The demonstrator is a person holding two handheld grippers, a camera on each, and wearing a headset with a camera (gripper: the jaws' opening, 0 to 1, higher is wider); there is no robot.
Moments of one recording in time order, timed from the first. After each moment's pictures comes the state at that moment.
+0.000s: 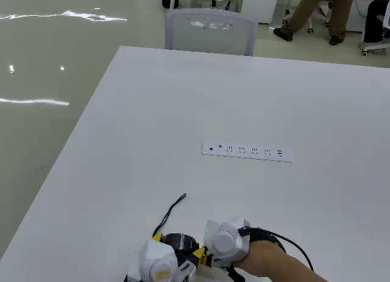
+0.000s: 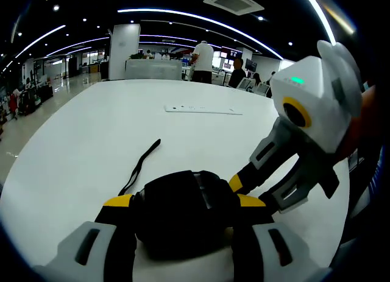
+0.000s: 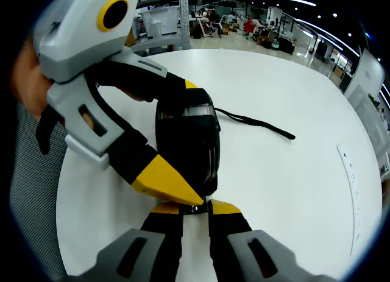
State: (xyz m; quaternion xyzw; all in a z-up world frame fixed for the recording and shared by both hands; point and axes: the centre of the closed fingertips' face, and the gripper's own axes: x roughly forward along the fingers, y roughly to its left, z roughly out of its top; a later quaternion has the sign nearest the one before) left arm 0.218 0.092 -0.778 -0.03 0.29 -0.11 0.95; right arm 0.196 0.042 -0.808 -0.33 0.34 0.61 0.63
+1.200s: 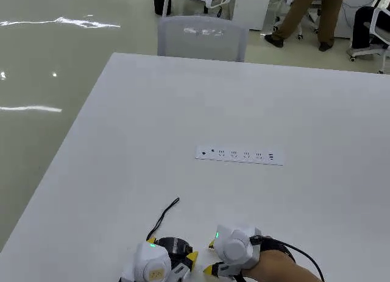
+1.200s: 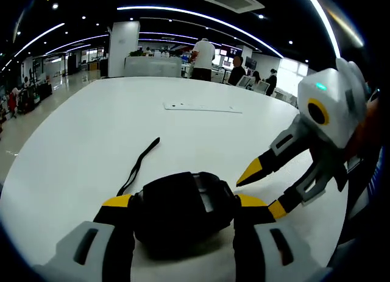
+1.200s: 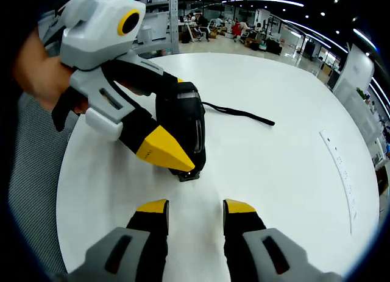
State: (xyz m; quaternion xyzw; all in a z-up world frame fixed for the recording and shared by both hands) left arm 0.217 0.089 -0.778 -0.03 0.31 -0.12 0.94; right arm 0.200 0.006 -0.800 -0.32 0.34 0.58 0.67
